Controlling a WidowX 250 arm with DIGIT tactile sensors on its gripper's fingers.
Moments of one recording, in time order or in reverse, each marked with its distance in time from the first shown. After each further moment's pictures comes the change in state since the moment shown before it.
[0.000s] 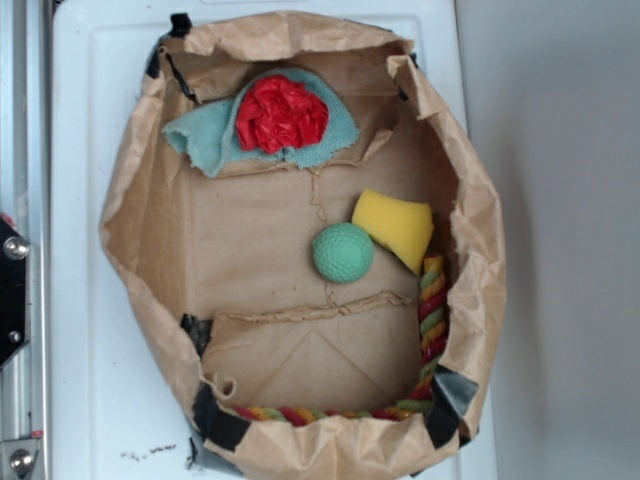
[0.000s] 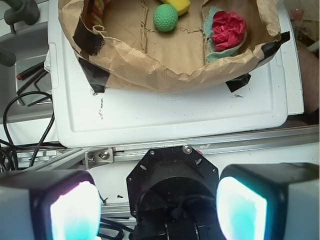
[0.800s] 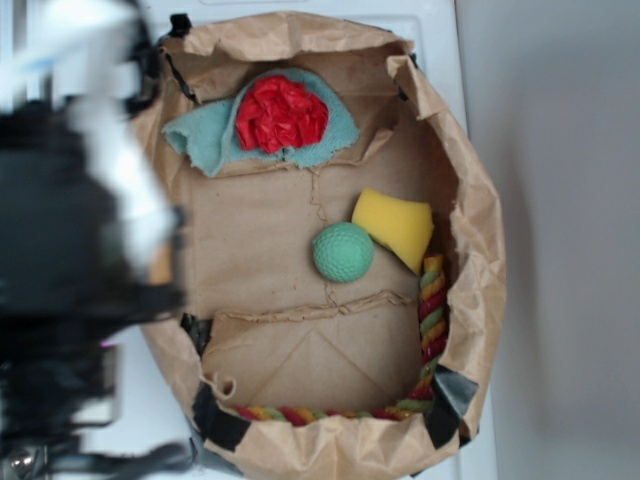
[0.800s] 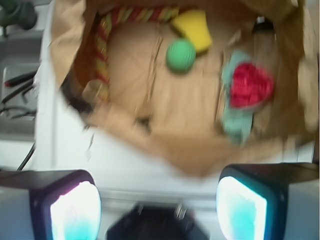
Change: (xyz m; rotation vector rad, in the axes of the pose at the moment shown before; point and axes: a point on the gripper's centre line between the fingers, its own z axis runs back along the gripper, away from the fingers) arm 0.093 0.017 -0.056 0.044 -0.021 -0.120
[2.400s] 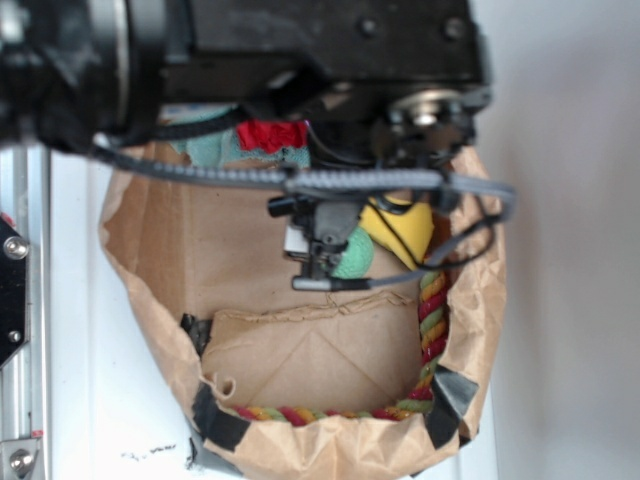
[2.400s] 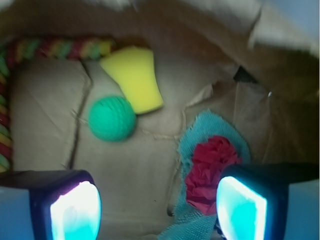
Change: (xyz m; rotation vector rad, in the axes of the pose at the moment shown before) arm 0.050 0.070 -0.086 0.077 0.058 -0.038
